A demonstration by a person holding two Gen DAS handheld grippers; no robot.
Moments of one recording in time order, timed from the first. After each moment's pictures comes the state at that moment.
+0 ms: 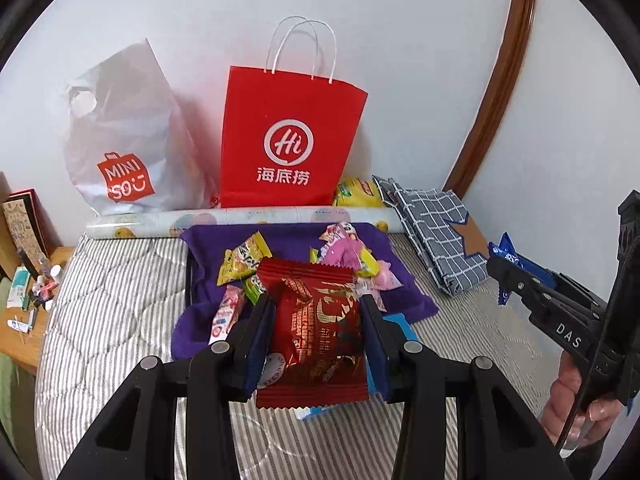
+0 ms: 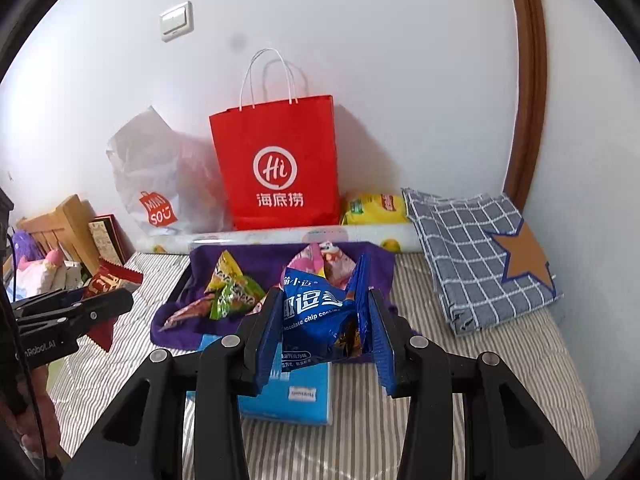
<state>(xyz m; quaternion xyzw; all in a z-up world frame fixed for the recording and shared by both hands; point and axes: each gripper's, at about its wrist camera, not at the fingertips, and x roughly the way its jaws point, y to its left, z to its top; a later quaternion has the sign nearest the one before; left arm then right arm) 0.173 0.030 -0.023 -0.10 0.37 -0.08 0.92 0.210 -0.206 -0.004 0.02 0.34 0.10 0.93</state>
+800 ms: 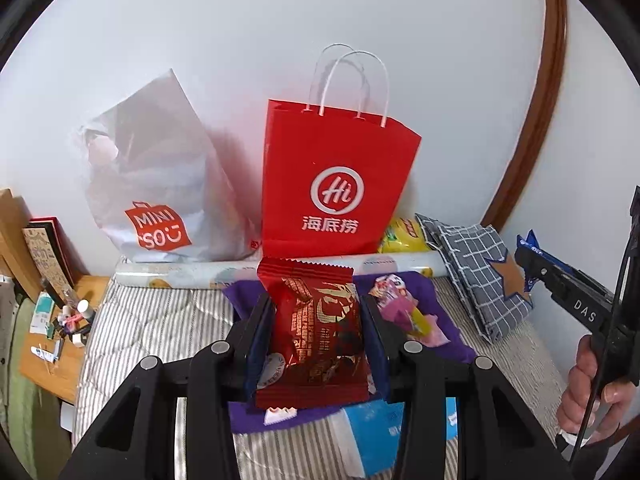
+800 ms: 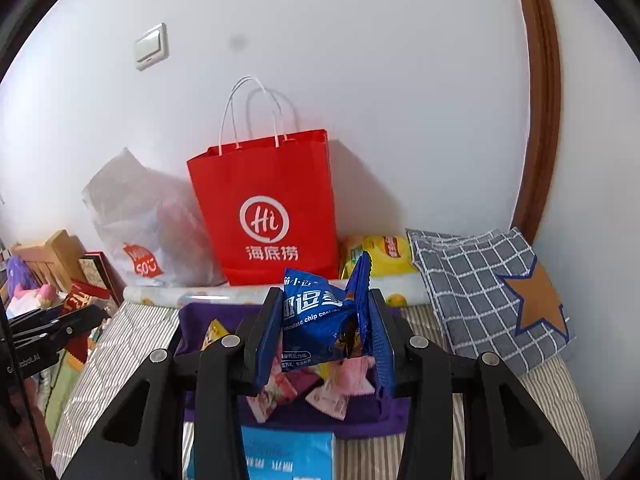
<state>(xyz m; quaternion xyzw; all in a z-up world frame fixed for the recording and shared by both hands) 0.235 0.068 0.004 -0.09 0.35 -0.03 0.93 0.292 -0.198 0.016 0.04 0.31 0.09 0.94</state>
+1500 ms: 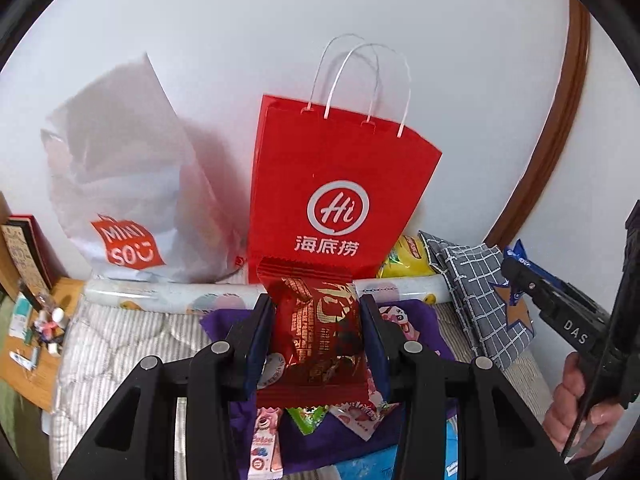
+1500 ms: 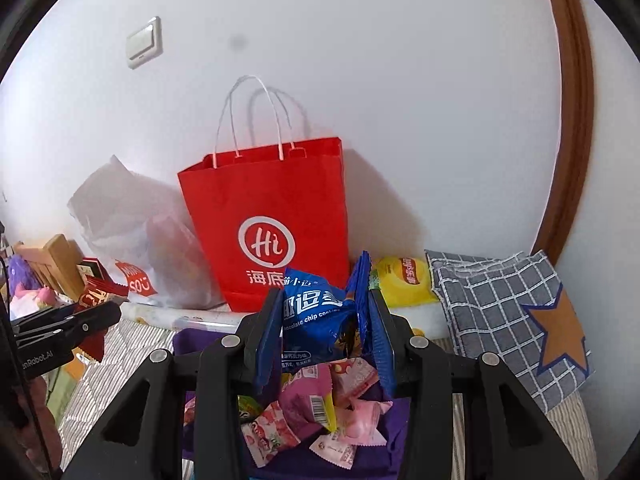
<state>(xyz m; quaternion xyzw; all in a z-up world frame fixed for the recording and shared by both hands) 0.303 0.069 -0.016 -0.12 0.36 -0.04 0.92 0.356 -0.183 0.002 0.03 0.32 0.11 0.94</state>
